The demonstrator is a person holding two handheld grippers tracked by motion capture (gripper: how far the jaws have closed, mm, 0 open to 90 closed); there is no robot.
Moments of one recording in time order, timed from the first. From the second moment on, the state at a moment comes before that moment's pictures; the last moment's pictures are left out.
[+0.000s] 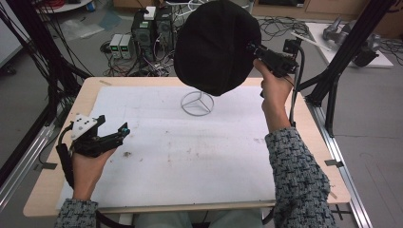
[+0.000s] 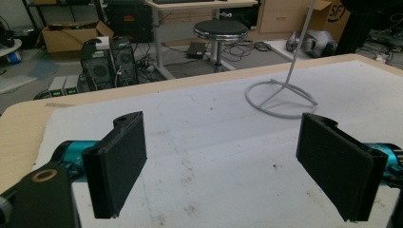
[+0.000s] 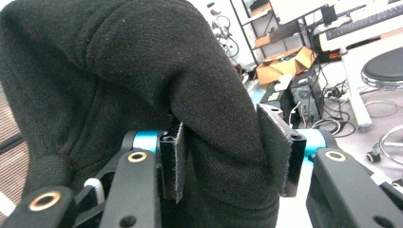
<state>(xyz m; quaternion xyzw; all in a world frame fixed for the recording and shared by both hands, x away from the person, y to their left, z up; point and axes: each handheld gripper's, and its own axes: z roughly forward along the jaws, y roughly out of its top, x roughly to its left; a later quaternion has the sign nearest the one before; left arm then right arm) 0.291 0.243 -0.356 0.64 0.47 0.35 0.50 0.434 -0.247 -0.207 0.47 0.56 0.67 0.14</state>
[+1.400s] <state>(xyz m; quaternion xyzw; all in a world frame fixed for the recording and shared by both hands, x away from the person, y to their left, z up) 0.287 0.241 -0.353 0.64 0.46 0.36 0.51 0.305 -0.324 -0.280 0.40 0.62 0.58 0.35</state>
